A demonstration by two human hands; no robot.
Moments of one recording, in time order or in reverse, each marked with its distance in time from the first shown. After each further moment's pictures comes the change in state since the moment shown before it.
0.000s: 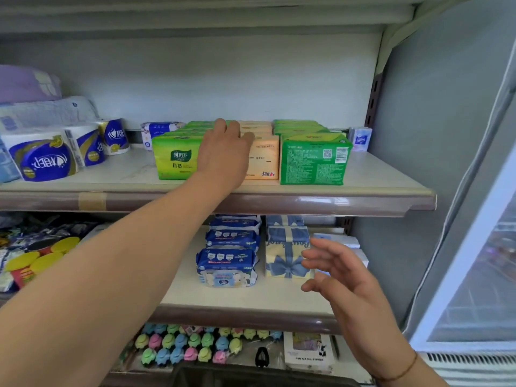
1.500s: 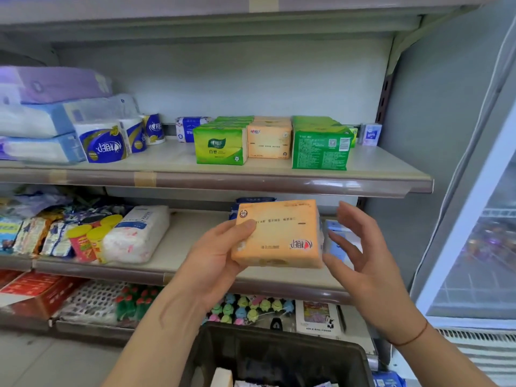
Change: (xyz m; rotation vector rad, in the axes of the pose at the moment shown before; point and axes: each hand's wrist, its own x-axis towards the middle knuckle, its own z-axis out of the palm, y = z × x) left_hand -0.249 0.023 -0.107 -2.115 -0.458 -0.910; right_hand -0.057 -0.048 0.016 -0.381 -0.065 -0.208
